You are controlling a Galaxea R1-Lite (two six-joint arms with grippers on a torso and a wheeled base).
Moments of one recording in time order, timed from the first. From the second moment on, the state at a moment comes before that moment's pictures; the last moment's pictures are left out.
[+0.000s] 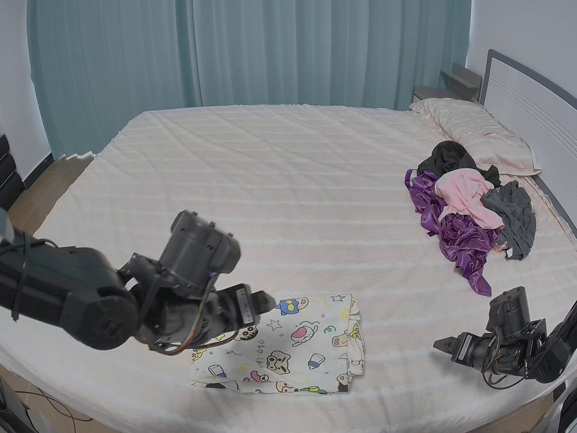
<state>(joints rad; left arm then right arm) -0.70 1.77 -0.92 -0.02 0.19 -0.83 0.35 1.78 -0.14 -0.75 -0.18 0.74</state>
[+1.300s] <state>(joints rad) -0.47 1.34 -0.42 -0.27 0.04 -1.03 0.79 2.08 -0.46 -0.90 -0.18 0.74</state>
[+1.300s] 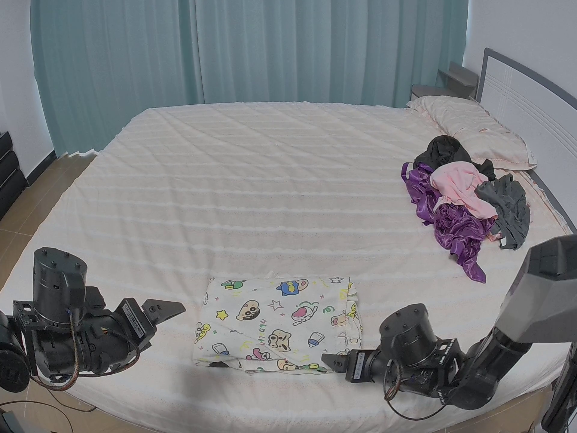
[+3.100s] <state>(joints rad) -0.59 1.42 -0.37 -0.27 0.04 -1.05 0.73 2.16 -0.55 -0.83 -0.20 0.74</state>
